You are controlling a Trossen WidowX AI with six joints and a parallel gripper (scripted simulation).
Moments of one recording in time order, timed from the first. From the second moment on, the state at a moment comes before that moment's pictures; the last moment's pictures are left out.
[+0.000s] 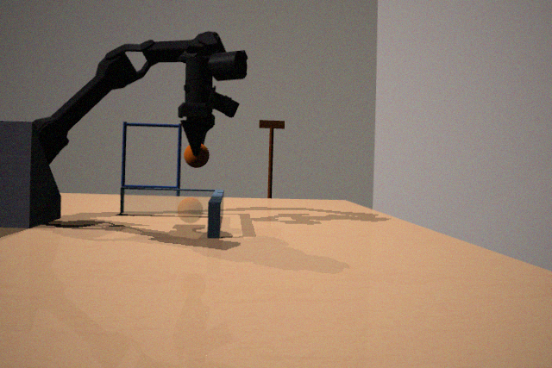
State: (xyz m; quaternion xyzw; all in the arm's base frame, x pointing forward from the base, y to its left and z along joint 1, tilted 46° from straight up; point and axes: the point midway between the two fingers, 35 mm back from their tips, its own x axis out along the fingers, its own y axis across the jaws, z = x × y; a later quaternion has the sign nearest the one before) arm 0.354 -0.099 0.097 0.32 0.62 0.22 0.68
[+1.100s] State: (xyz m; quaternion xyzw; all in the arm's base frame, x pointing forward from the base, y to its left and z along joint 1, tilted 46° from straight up) arm 0.358 -0.046 0.010 0.31 0.62 0.22 0.68
